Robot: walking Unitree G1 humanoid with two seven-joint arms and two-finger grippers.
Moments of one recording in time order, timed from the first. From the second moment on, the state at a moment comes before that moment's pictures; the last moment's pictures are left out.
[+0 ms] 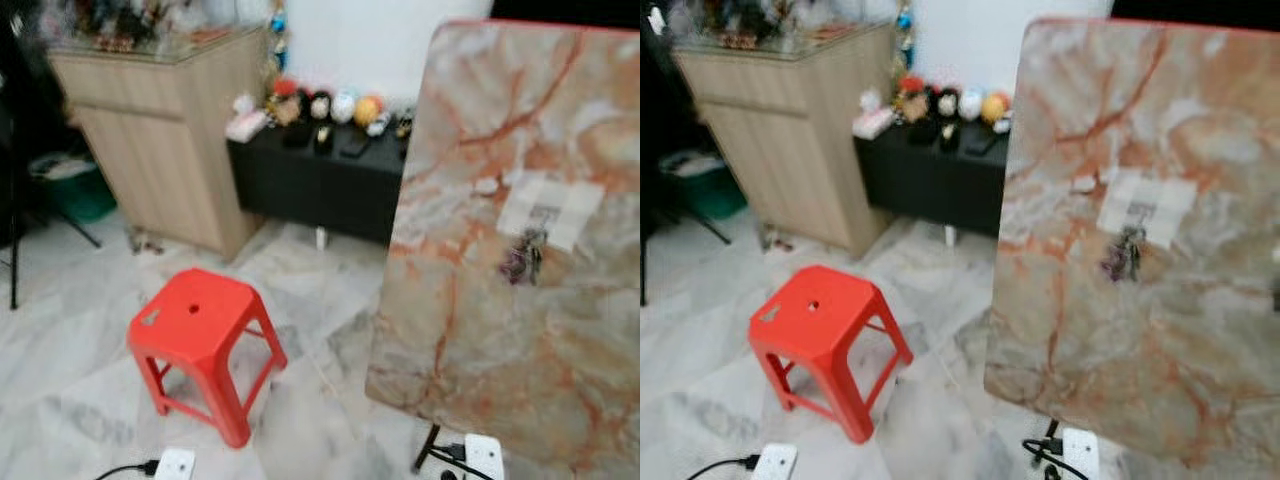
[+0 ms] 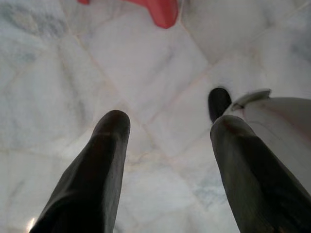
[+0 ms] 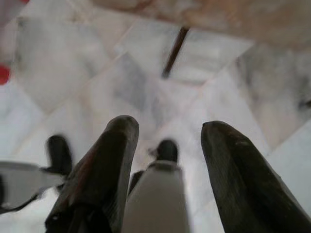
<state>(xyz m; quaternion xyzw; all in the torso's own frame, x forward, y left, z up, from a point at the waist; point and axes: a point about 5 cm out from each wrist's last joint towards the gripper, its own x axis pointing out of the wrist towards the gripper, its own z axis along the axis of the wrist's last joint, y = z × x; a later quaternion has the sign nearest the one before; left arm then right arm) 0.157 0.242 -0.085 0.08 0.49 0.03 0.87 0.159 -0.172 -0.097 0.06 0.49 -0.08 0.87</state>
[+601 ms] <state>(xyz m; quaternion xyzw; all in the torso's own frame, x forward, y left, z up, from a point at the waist) 0.157 0.235 -0.086 0.08 0.49 0.02 0.87 0.174 -0.180 -0.090 0.09 0.47 -0.10 0.87</state>
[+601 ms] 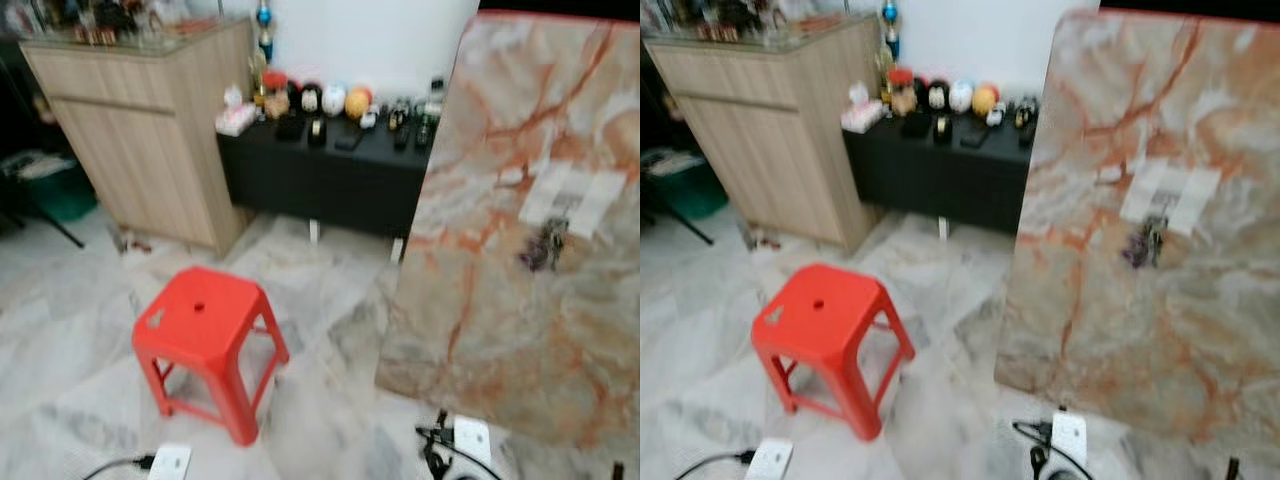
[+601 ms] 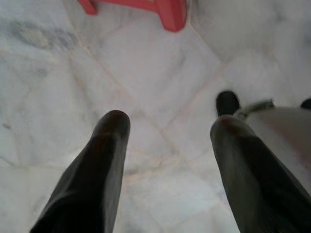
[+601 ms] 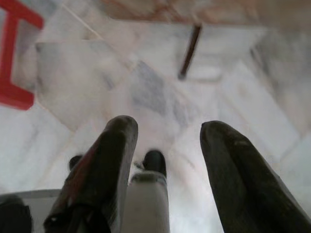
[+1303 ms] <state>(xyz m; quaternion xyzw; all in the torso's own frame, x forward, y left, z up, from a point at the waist) 0.151 0.244 -0.086 0.08 0.49 0.02 0.86 0.181 -0.181 -0.086 0.09 0.45 -0.10 0.88</state>
